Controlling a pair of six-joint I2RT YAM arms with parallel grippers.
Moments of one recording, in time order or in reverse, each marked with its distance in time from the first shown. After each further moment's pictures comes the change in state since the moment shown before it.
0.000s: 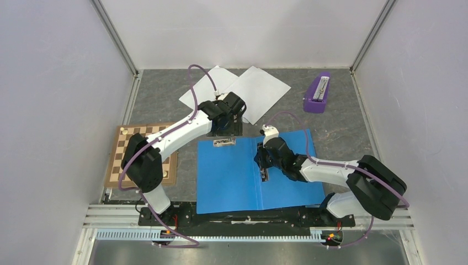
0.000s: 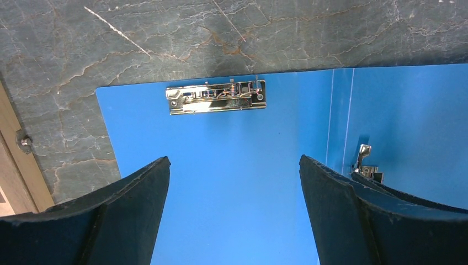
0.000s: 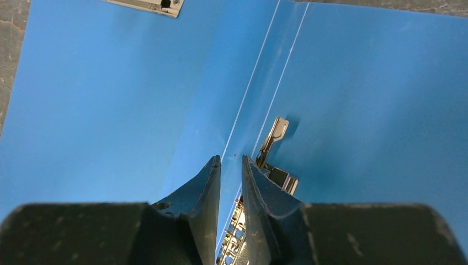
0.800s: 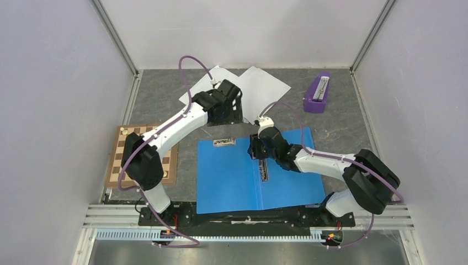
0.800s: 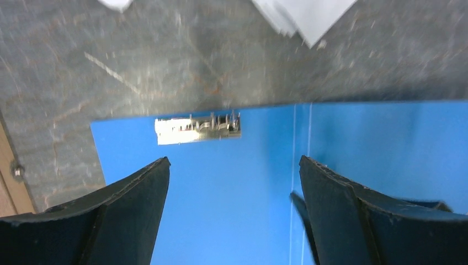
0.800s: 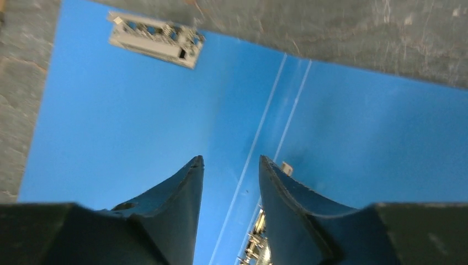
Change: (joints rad) left arm 0.054 0.006 0.087 0.012 0.045 0.013; right arm -0.028 0.073 0.154 -0.105 0.003 -0.006
